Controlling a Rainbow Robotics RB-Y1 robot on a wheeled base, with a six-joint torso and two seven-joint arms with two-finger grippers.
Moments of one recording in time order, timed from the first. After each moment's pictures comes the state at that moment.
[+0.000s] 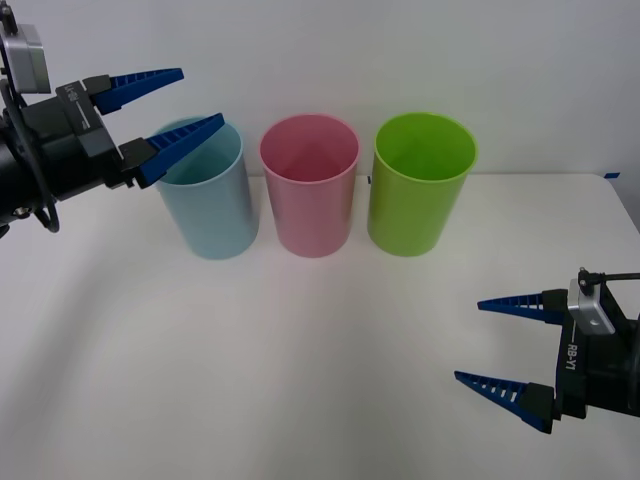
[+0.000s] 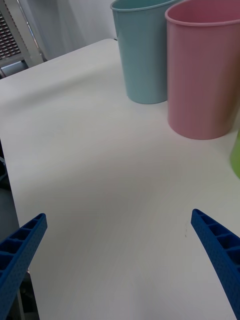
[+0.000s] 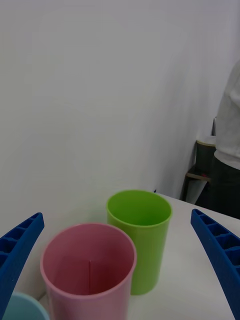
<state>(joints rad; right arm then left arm) 0.21 -0.47 -0.33 -2.05 1.54 -1.40 -0.47 -0.25 0.75 0.11 -1.82 -1.06 -0.87 0.47</state>
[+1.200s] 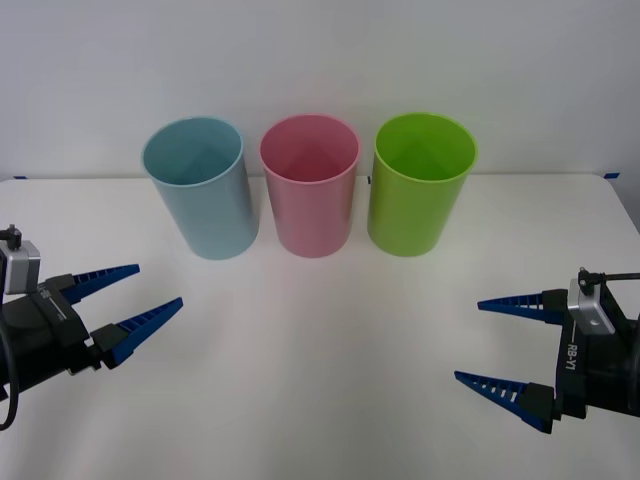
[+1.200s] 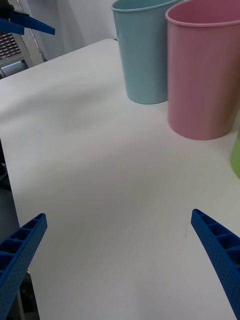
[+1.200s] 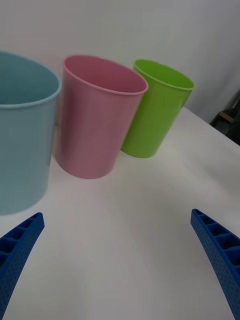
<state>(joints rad) 0.21 -0.47 -0.33 -2.05 1.54 -1.40 -0.47 0.31 0.44 0.37 -2.08 -1.49 -1.09 0.71</state>
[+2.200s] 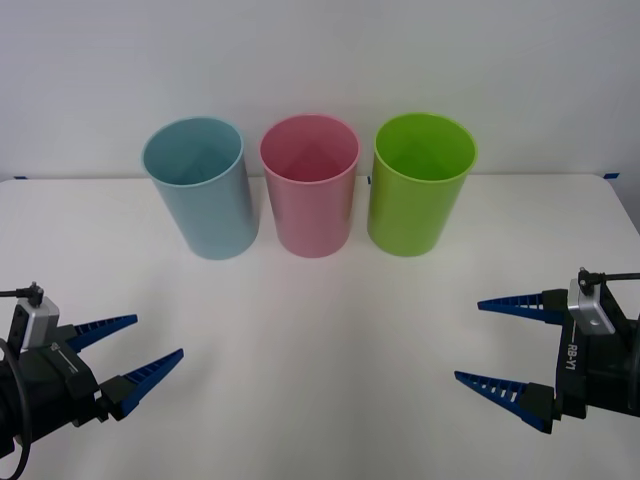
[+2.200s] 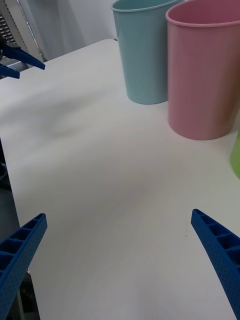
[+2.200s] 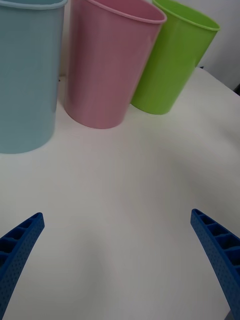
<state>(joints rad) 0.21 -0.47 -0.33 -2.05 1.54 -1.40 -0.47 0.42 0.39 0.34 -2.08 -1.57 -1.09 0.65</state>
